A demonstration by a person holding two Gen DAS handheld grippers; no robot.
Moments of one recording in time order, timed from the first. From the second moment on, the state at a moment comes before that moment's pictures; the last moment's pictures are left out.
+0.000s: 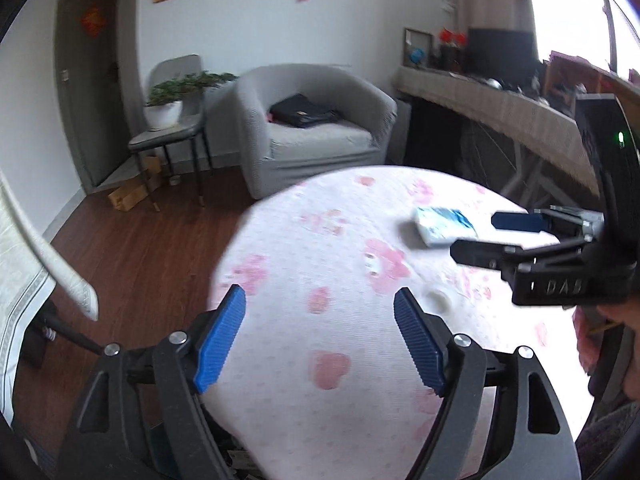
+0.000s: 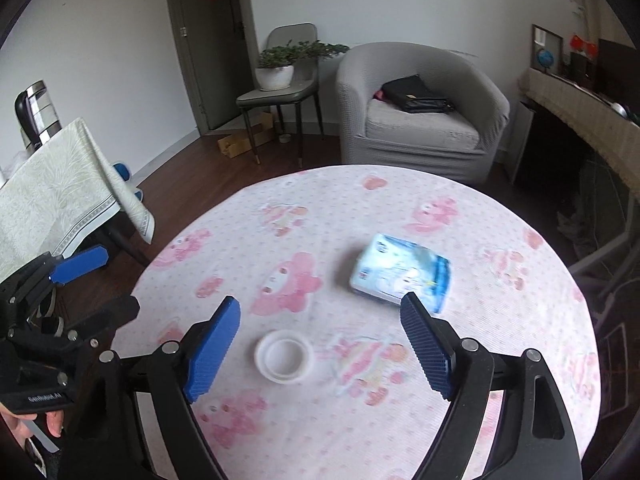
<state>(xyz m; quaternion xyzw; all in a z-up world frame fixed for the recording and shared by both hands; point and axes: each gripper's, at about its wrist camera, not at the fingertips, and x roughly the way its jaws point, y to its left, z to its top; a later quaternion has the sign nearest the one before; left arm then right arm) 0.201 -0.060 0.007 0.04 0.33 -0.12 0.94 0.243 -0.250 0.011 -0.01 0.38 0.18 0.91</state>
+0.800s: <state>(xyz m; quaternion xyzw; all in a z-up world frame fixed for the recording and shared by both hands) 0.235 -0.156 -0.042 0.09 0.41 -0.20 0.88 0.255 -0.325 -0.028 0.03 0.43 0.12 0.90</state>
